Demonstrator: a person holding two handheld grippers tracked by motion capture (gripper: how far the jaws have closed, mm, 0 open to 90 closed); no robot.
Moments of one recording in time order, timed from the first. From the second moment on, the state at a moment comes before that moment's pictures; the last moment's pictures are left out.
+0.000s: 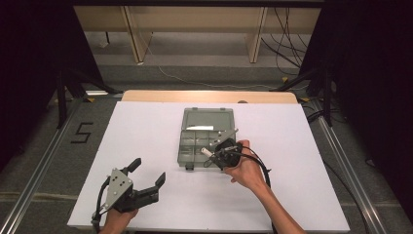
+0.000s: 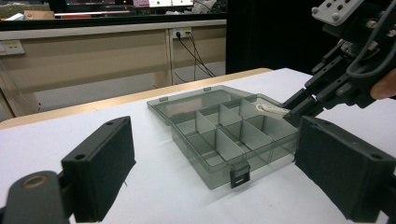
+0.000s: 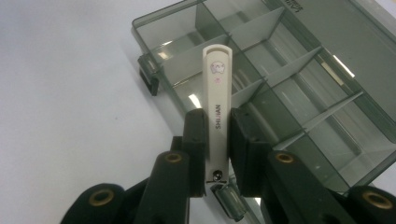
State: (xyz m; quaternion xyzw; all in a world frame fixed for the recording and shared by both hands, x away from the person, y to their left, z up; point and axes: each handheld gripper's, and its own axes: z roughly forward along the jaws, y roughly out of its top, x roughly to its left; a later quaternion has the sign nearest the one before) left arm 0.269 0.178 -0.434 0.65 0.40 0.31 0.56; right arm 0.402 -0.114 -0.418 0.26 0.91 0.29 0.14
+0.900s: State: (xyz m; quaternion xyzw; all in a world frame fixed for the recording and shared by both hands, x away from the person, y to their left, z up) left arm 0.269 0.178 -0.433 0.65 0.40 0.31 0.56; right arm 0.417 -0.117 -0.428 0.30 0.89 0.31 0.13
